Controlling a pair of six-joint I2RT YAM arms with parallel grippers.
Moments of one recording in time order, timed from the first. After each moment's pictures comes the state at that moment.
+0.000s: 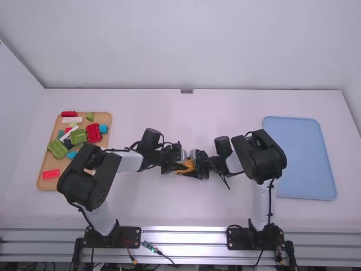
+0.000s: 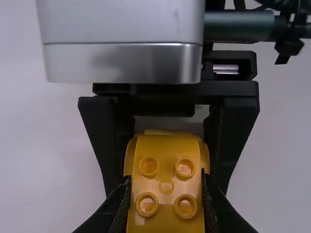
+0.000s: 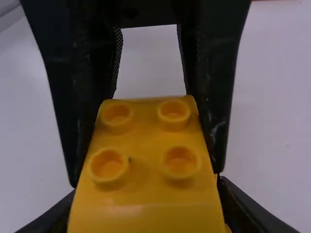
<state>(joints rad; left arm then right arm) -0.35 1.79 0.70 0.17 0.83 0.85 0.34 2.16 0.66 0.62 -1.11 -0.82</state>
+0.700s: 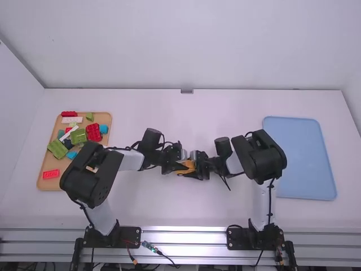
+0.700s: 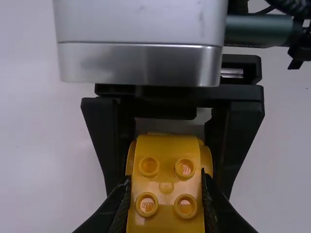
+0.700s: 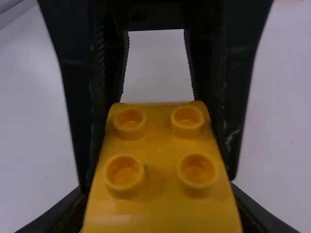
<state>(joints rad) -0.35 1.82 0.71 0.17 0.87 0.84 0.34 2.16 0.65 0.62 -1.11 -0.82</state>
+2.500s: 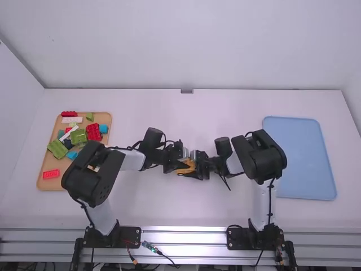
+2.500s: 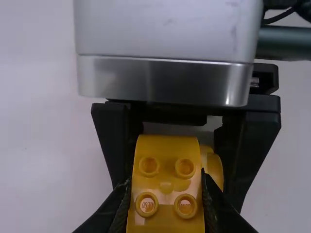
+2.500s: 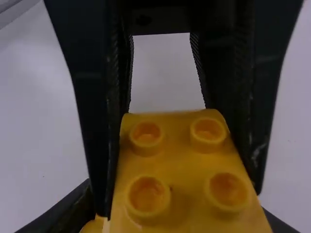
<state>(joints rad) -0.36 1.83 0.72 0.22 0.83 0.78 0.33 2.16 0.65 0.62 -1.11 -0.82</state>
